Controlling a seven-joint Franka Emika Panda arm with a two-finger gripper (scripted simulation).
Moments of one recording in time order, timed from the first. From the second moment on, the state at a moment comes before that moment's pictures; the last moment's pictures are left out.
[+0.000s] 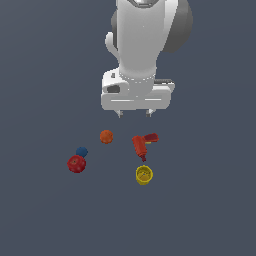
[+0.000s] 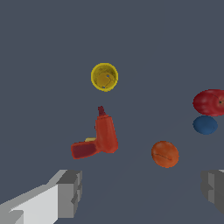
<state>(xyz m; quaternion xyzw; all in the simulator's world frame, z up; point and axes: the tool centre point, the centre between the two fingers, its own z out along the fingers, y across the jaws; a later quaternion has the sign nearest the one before) -0.006 0.023 0.293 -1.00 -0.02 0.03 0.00</state>
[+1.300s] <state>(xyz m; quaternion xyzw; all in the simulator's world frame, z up) 0.010 -0.021 0.281 -1.00 -0.02 0.01 0.00</state>
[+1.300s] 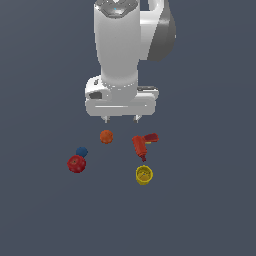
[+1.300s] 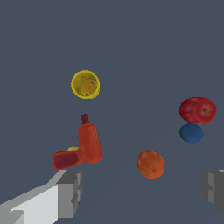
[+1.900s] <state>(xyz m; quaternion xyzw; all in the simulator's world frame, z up) 0.024 -0.104 0.200 -1.00 -0.05 0.01 0.01</state>
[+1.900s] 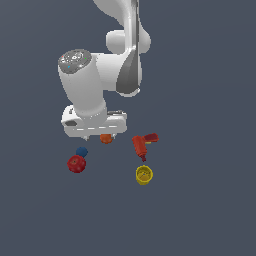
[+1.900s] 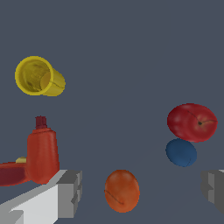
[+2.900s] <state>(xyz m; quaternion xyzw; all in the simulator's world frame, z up) -0.002 -0.227 0.085 -1.00 -0.10 0.00 0.00</state>
